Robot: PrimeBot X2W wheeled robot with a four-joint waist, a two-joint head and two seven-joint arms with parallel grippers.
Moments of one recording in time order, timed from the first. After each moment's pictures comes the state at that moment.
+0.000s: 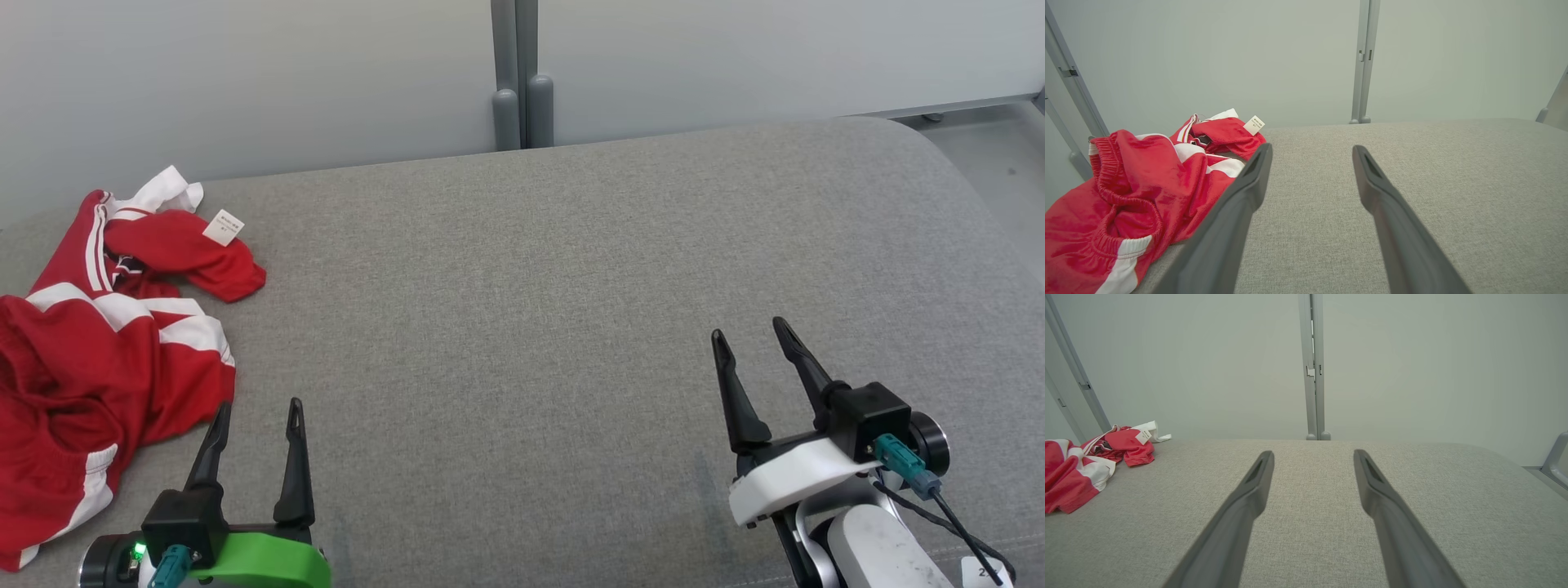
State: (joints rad) left arm 0.09 0.05 -0.11 0.05 -0.18 0.07 -0.25; right arm -0.02 -0.08 0.30 0.12 0.16 -0.07 -0.25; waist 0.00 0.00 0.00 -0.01
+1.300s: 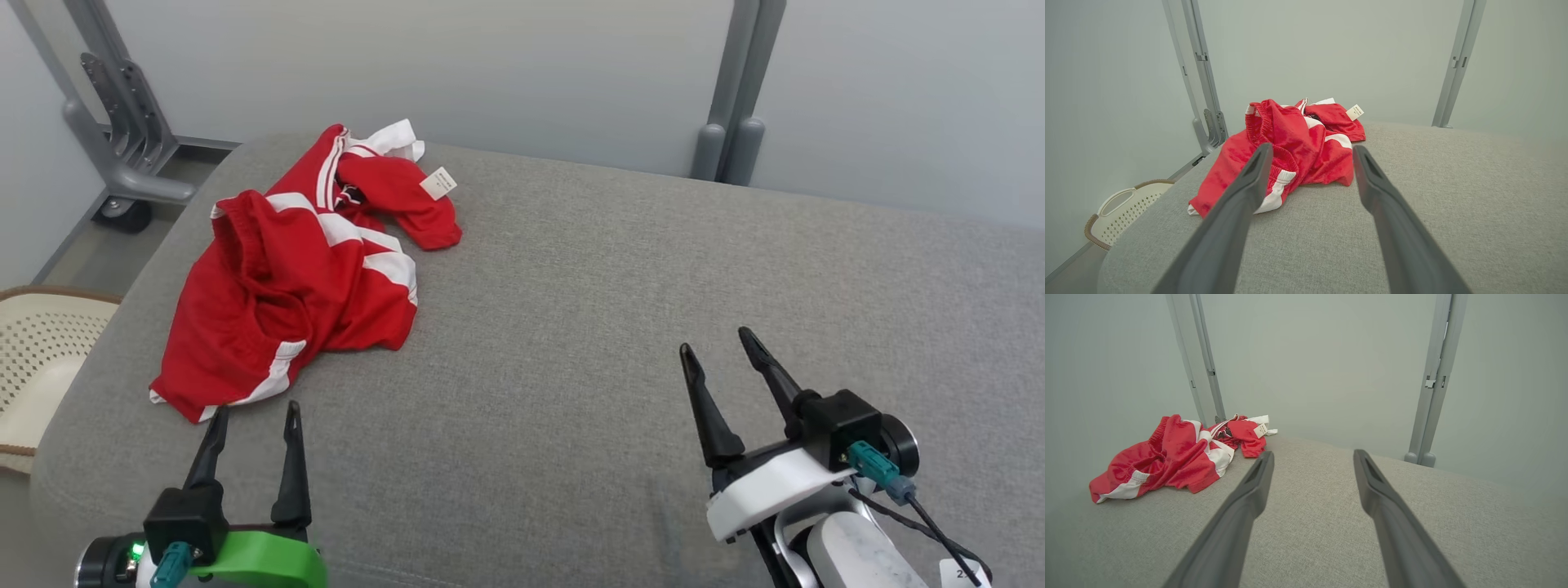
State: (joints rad) left arm 0.08 0.05 -0.11 0.08 -0.16 0.07 -0.25; right arm -0.02 -0.06 0.33 0.14 0.15 -0.03 -0.25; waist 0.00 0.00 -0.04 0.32
